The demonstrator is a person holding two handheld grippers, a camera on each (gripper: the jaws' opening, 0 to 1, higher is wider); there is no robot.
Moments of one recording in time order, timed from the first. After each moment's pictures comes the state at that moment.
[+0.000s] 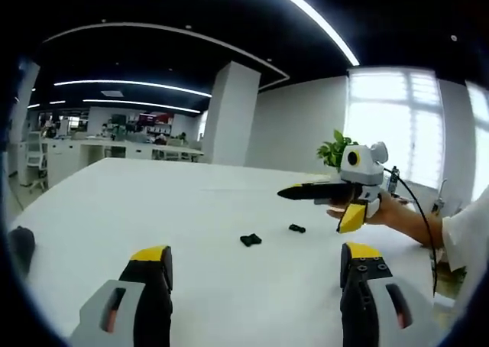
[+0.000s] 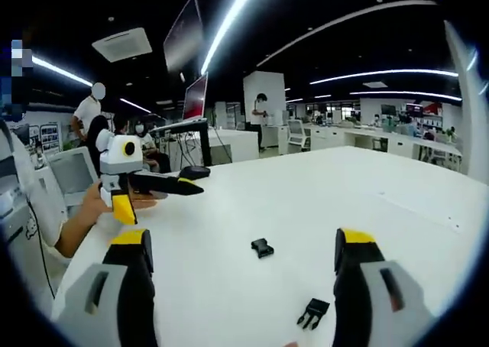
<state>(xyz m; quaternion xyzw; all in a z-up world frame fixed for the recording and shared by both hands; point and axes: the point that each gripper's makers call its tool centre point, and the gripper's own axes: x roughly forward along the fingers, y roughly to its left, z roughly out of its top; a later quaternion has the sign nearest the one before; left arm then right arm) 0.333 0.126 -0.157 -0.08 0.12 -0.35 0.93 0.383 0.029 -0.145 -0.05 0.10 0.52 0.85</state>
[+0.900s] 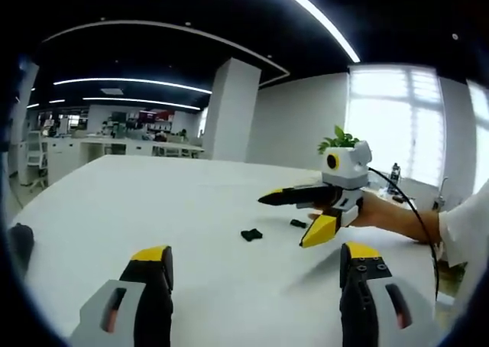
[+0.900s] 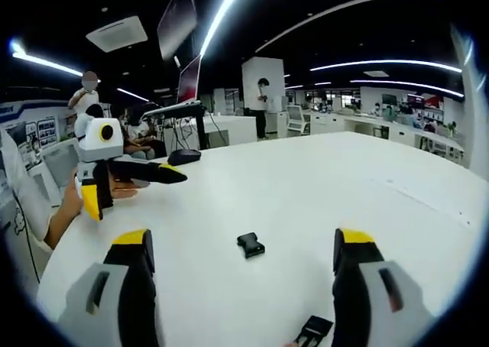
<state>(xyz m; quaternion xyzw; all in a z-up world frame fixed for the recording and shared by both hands) 0.332 0.124 -0.164 -0.07 0.13 -0.35 0.92 0.401 0.046 -0.175 -0.07 0.14 0.52 0.84</state>
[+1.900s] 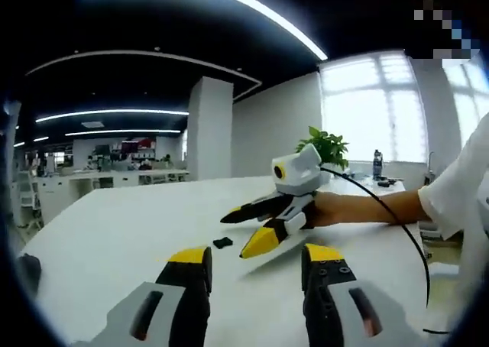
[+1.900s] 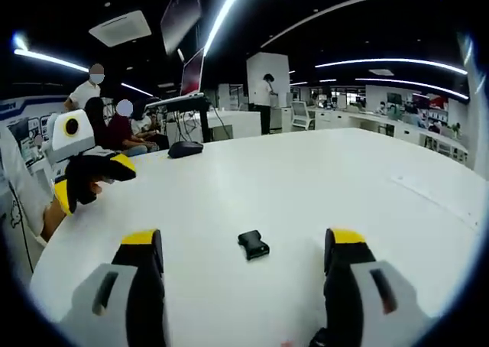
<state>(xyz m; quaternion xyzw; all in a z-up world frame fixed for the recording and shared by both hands) 0.284 0.104 -0.151 0.00 0.06 -0.39 0.92 0.407 0.058 -0.190 -0.08 0.14 0.53 0.84</state>
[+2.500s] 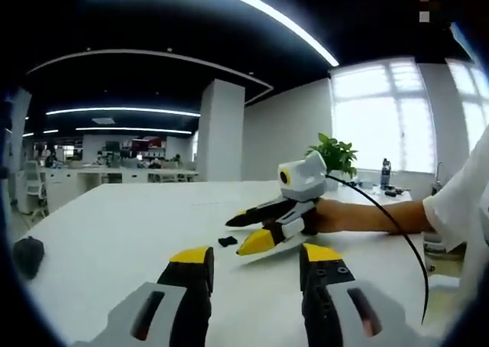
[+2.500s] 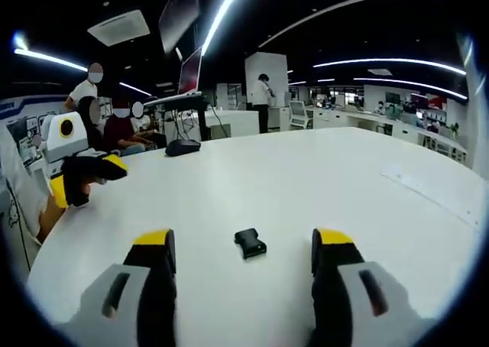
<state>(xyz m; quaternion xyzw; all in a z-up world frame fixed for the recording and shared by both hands) 0.284 0.113 -0.150 -0.04 0.06 -0.36 0.93 0.410 0.058 -0.194 -0.08 0.14 0.52 0.84</state>
